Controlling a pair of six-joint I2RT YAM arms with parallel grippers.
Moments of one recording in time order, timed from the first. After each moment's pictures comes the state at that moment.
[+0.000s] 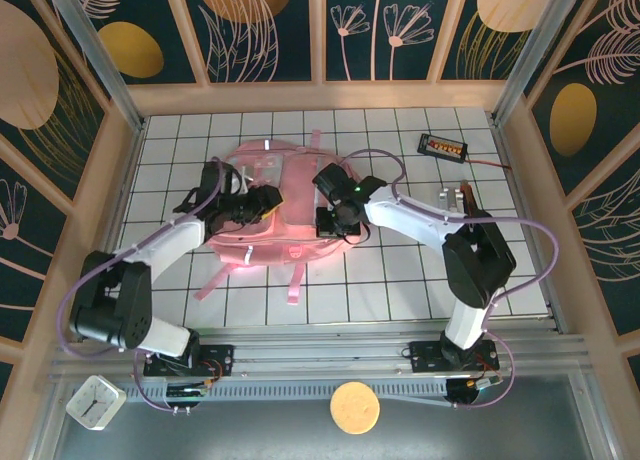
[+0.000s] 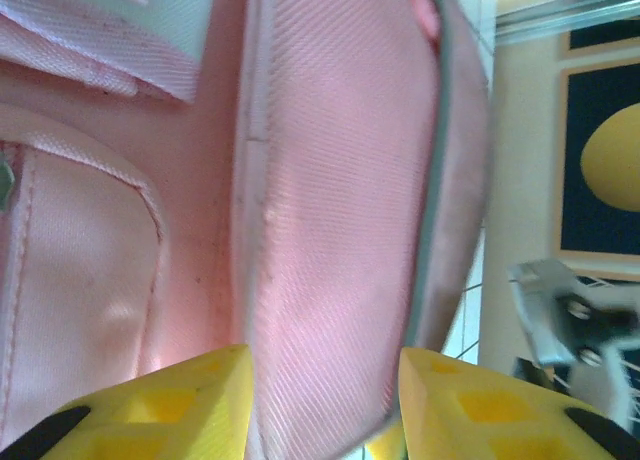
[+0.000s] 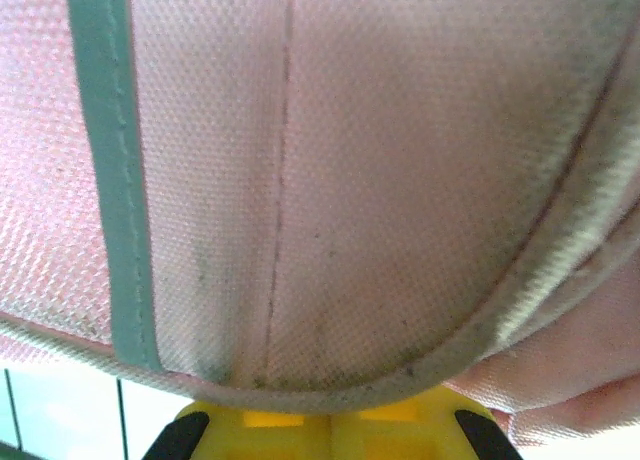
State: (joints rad) left arm -0.30 1.42 0.82 -0.07 0.57 -0.91; right arm 0.78 1.78 1.35 -0.77 -0.15 0.67
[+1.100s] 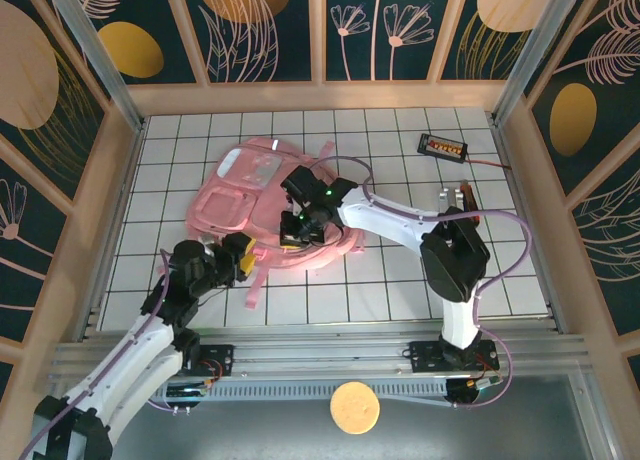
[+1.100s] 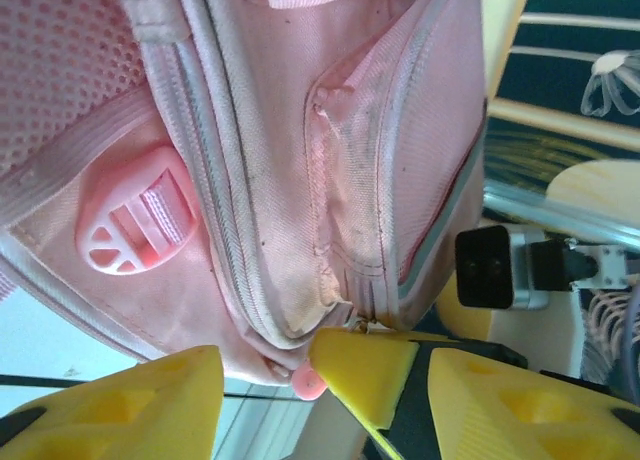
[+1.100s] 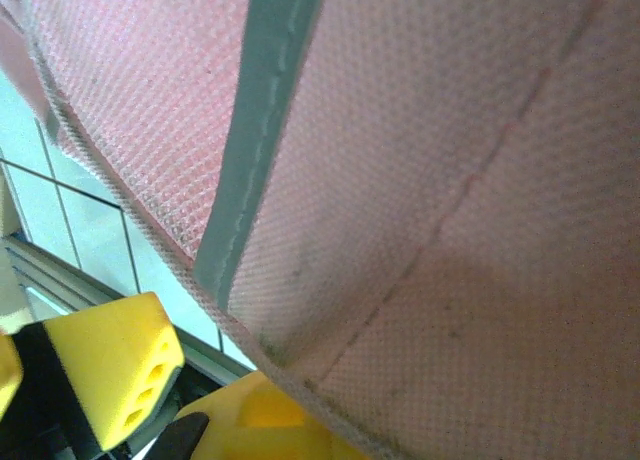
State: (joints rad) left arm -0.37 0.63 0.20 -0.01 0.32 -1.66; right arm 0.91 1.90 1.52 -0.72 -0.38 0.86
